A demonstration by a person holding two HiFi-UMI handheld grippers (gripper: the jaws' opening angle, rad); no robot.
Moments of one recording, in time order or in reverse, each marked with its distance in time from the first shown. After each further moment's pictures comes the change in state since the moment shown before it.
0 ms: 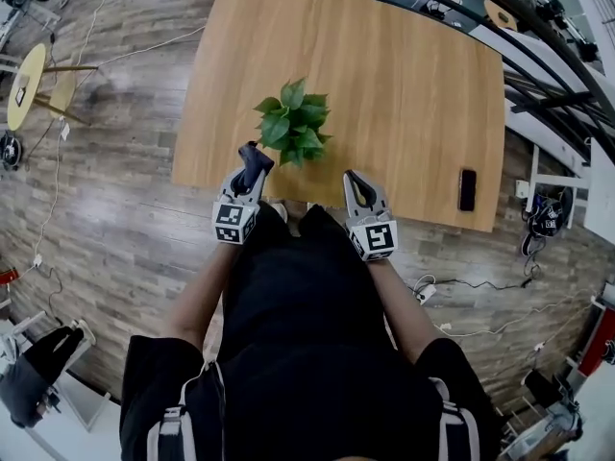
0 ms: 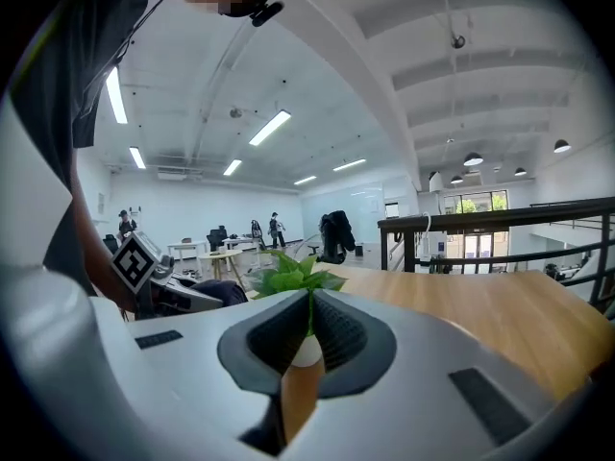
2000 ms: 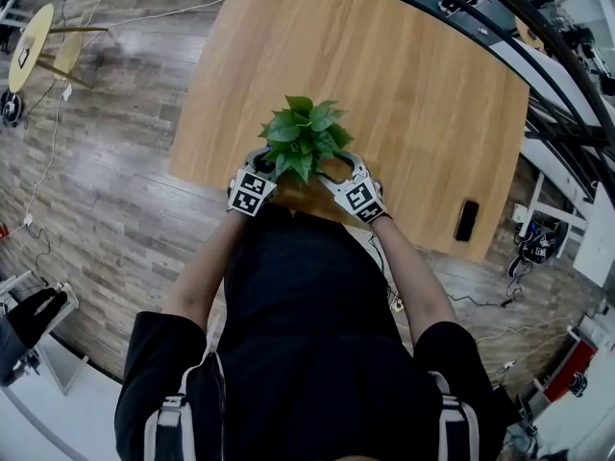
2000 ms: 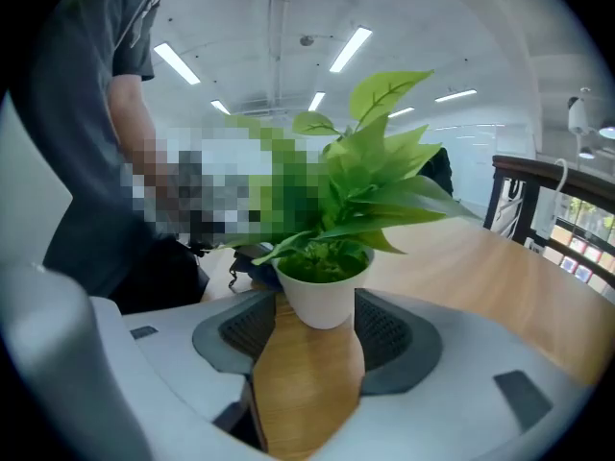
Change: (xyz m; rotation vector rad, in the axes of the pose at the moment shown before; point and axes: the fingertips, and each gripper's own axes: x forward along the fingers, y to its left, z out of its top) left arm 0.095 0.002 -0.047 0.082 0.274 -0.099; right arm 0.116 0.019 -0.108 -0.280 0.394 0.547
